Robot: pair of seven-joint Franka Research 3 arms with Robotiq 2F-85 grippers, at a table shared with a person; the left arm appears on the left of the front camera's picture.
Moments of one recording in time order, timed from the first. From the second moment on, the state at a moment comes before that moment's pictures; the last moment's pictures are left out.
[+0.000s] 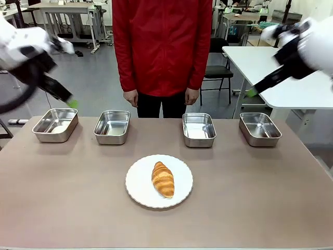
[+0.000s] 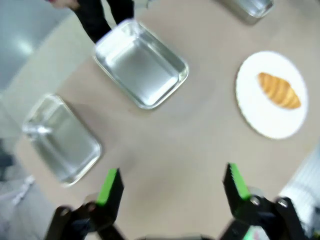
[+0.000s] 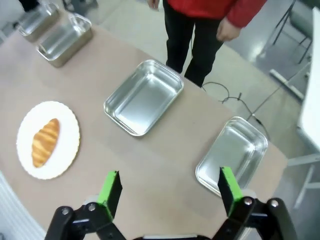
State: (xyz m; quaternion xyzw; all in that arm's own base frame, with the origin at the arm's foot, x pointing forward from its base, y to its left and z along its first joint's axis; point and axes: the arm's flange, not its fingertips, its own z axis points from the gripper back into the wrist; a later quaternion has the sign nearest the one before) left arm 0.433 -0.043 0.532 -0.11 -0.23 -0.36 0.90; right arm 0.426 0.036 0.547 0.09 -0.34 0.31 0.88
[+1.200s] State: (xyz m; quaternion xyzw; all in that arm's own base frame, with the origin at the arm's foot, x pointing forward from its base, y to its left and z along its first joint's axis) left arm 0.430 0.146 0.577 -0.21 -0.31 -0.44 0.81; right arm 0.399 -0.112 0.558 0.15 -0.39 0.36 0.83
